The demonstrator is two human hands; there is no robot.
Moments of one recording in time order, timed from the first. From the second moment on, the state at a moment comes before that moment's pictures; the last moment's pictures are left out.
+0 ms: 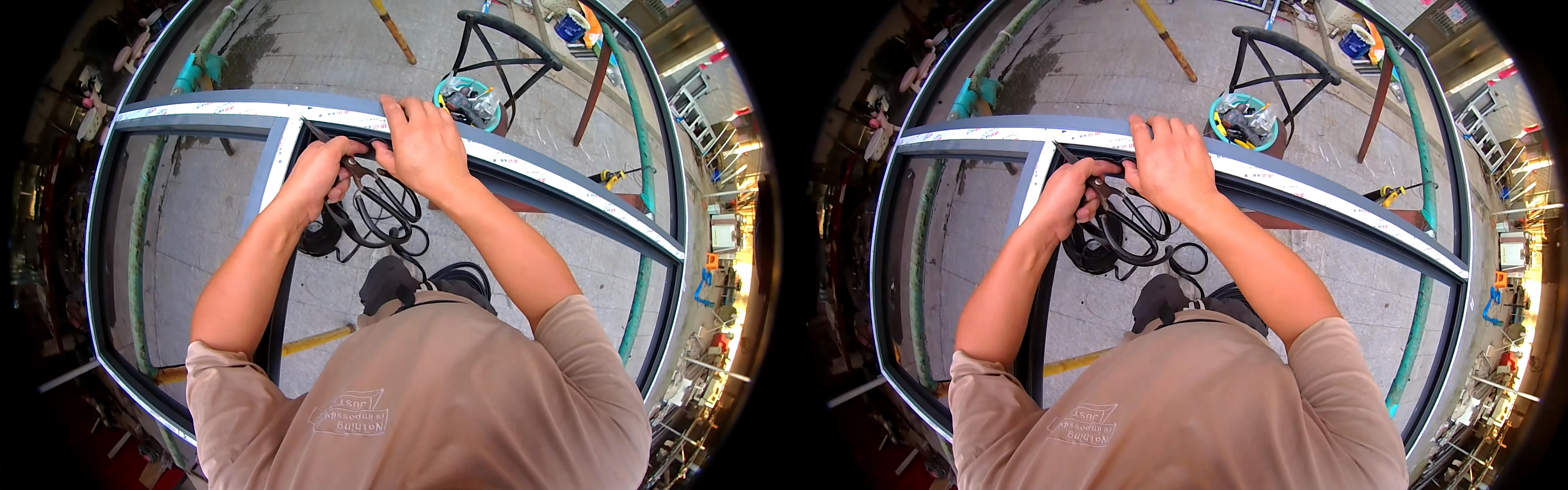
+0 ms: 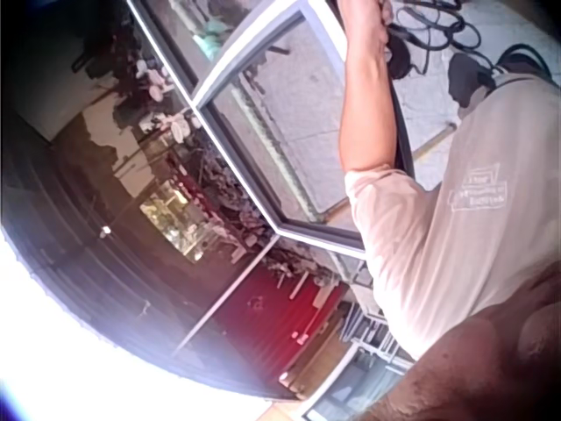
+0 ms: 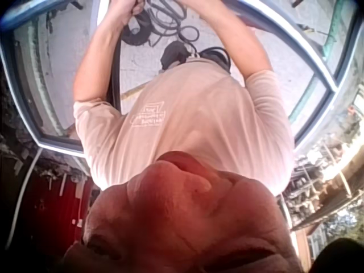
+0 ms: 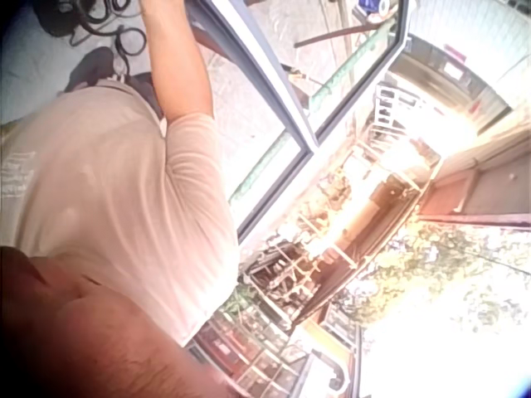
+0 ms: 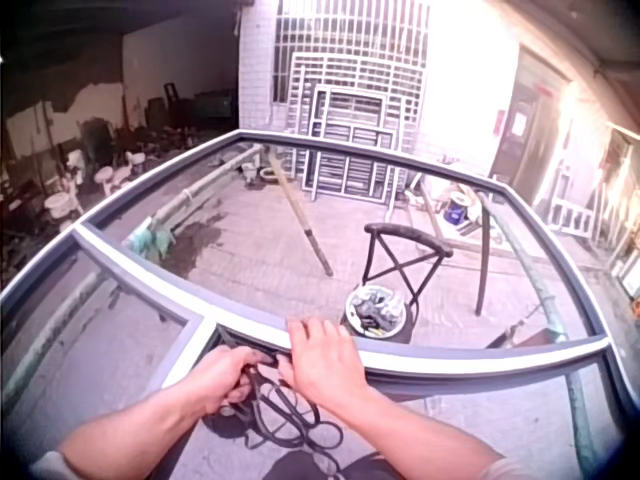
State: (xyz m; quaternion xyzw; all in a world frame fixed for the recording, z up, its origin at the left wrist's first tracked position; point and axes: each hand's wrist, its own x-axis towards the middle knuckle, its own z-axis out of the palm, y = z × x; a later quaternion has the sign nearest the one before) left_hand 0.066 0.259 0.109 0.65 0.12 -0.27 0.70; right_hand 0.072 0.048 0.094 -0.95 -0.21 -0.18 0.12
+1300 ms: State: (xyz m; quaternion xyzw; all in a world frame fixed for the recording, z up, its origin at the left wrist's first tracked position) left_hand 0.066 0.257 0.111 0.65 0.12 -0.26 0.70; right_hand 0.070 0.051 0.093 -0.95 -0.20 -0.21 0.11
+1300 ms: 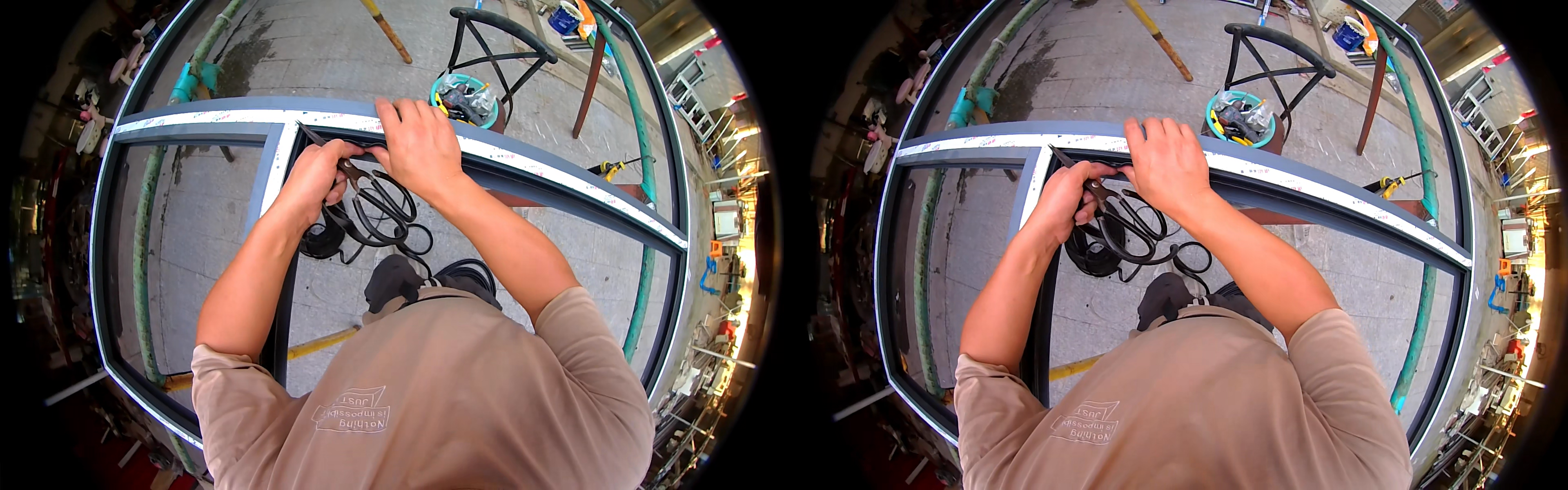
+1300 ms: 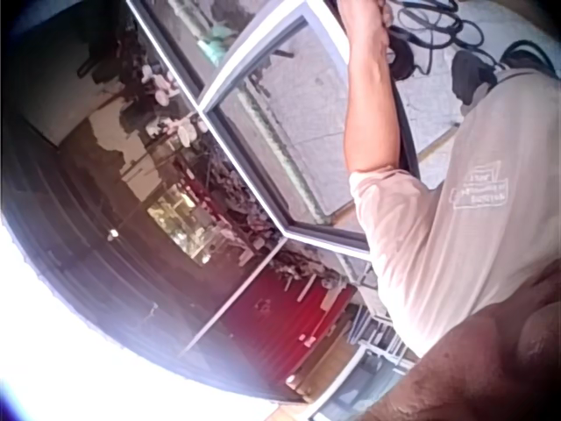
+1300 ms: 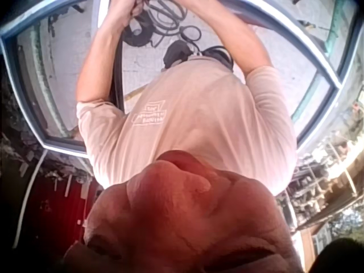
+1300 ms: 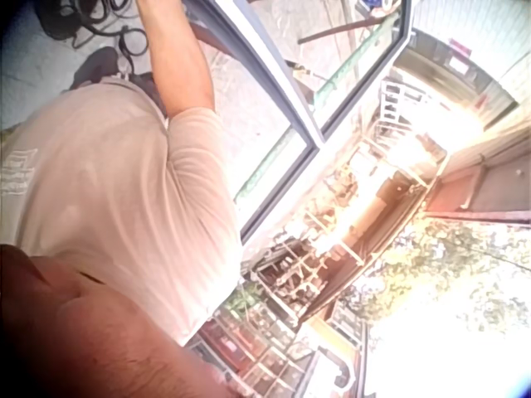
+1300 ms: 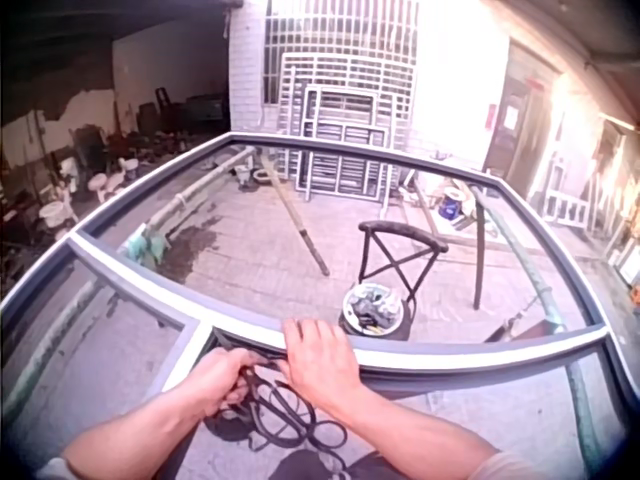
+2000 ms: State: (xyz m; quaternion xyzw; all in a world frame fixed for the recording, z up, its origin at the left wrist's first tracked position) left_hand 0.068 0.256 0.112 0.67 0.12 -0.26 0.68; right_hand 0.076 0.051 0.118 -0.96 -0.14 -0.10 0.21
